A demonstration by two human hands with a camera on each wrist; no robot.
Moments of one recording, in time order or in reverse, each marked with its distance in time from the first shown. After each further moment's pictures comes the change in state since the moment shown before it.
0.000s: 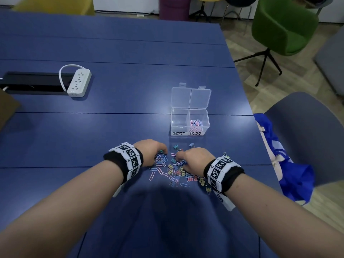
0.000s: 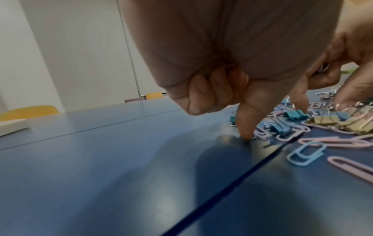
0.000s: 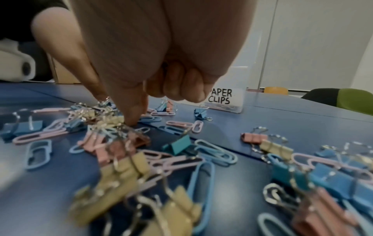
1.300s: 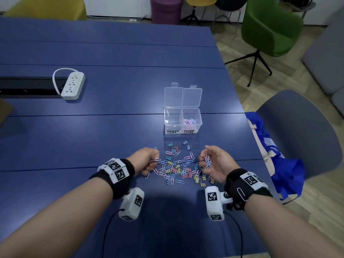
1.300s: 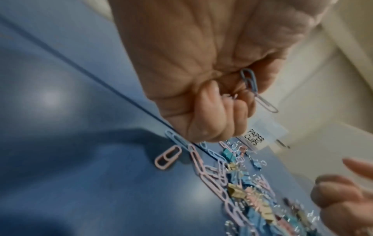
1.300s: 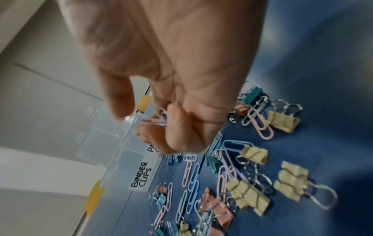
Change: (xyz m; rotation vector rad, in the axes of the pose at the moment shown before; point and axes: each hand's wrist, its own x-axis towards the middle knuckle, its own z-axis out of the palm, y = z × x) left_hand -0.022 0.014 0.030 -1.257 -0.042 -0.172; right_hand -0.059 0.032 0.022 2.061 0.235 0.449
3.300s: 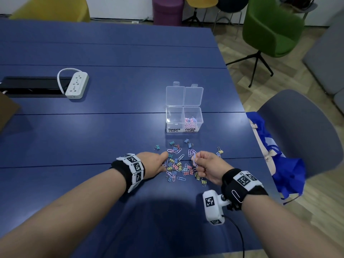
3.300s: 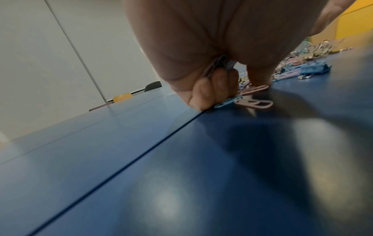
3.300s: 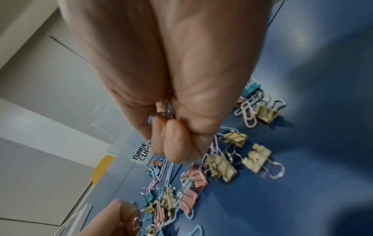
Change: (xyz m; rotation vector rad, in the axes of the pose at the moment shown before) left_hand 0.002 -0.006 0.012 1.466 -0.014 0.264; right_hand 0.000 0.023 0.014 -0.274 -0.030 -0.031
